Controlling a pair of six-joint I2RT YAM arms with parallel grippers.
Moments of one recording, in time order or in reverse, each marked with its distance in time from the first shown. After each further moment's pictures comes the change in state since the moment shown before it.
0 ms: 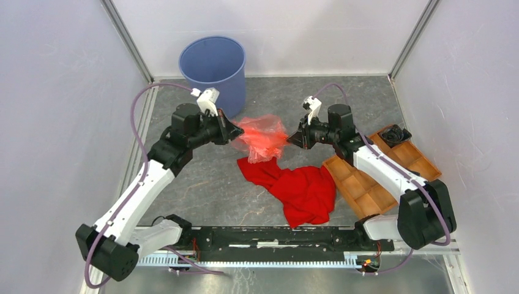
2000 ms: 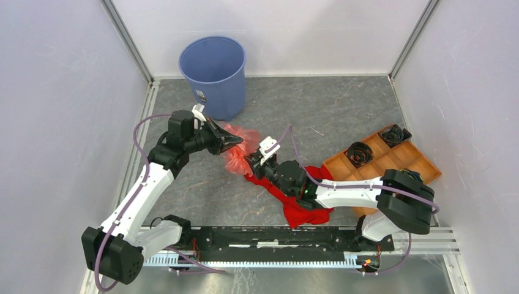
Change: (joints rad) left arm 0.131 -0.045 -0.102 -0.045 0.175 -0.568; right arm 0.764 0.153 -0.167 0.747 1.034 -0.047
